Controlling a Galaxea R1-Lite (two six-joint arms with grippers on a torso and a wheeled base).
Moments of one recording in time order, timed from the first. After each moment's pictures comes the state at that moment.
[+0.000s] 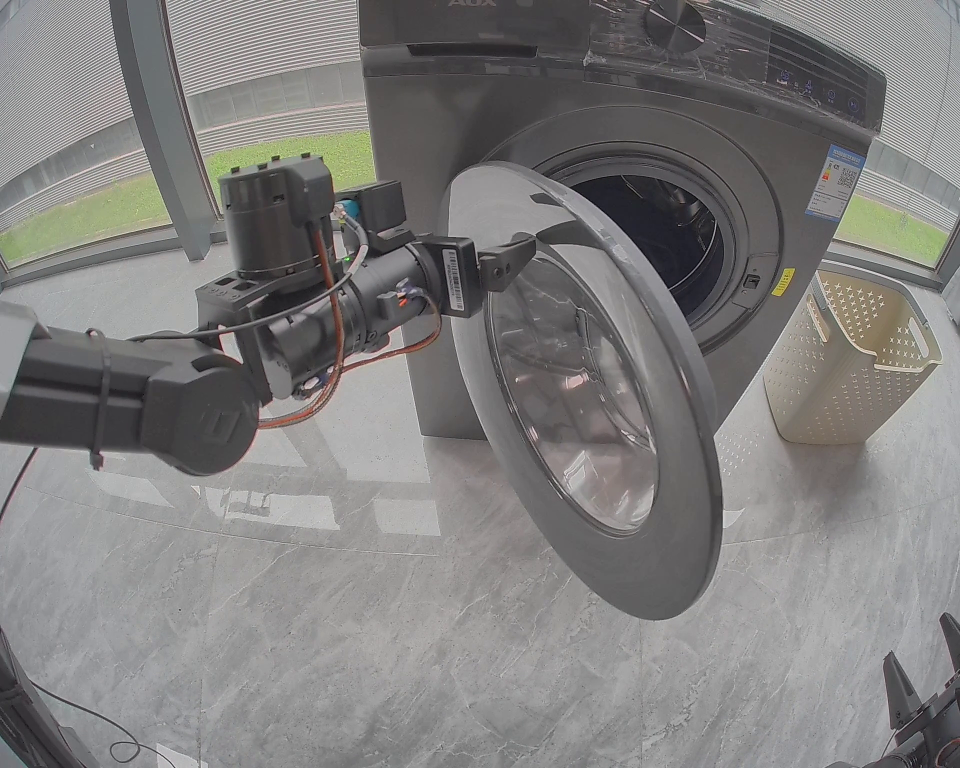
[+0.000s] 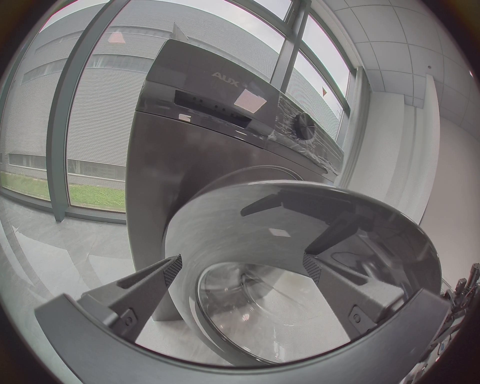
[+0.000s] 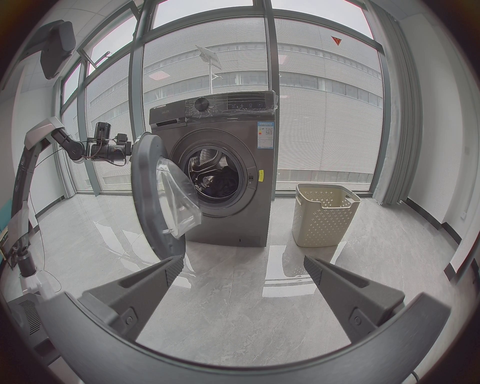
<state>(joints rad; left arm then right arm) -0.59 1.88 -1.32 -0.63 -0.02 -0.09 0.01 0.02 -0.02 0.00 0.02 0.00</state>
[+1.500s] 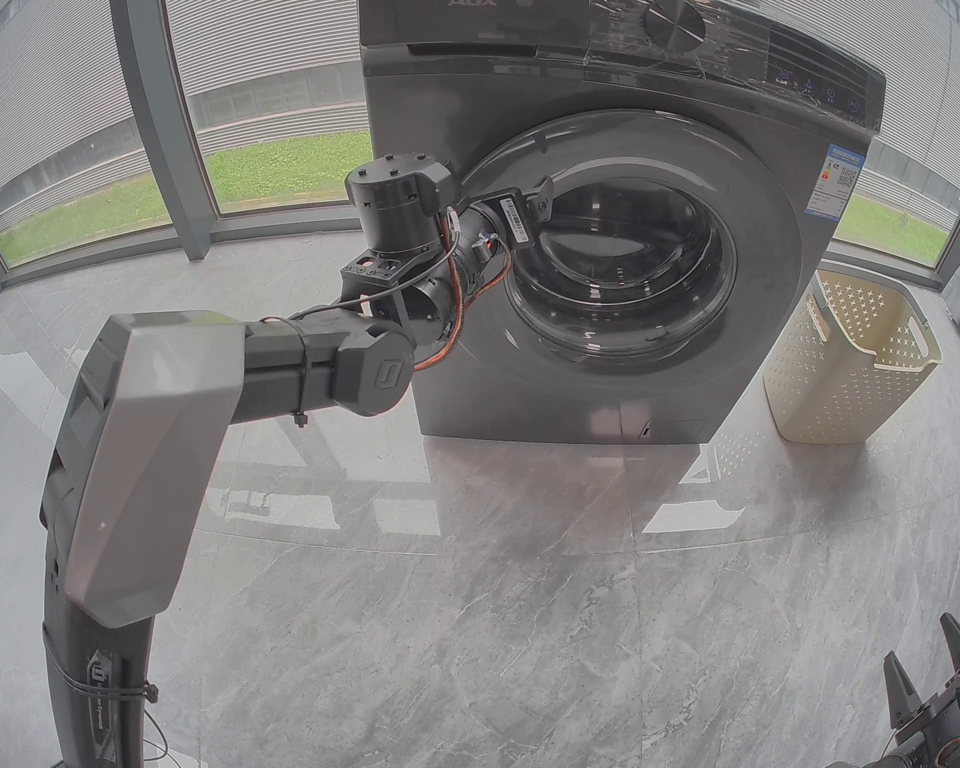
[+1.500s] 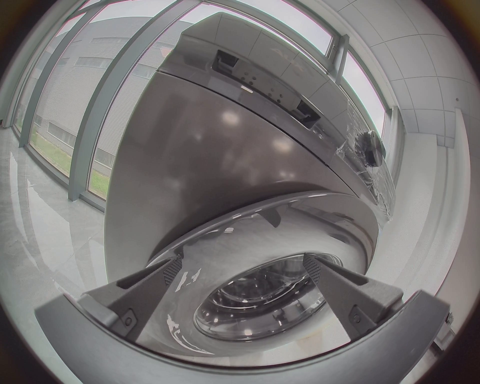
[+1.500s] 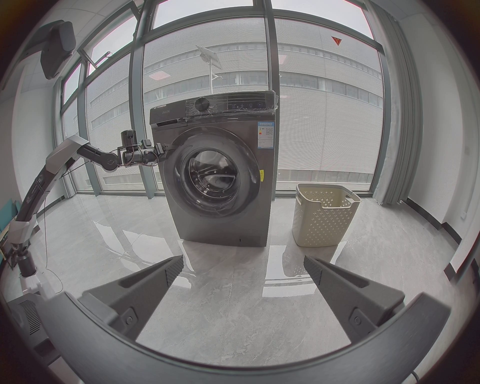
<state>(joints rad) -0.59 2.31 -1.98 -0.63 0.20 -0.26 0.01 0.02 -0.02 0.00 0.02 0.00</state>
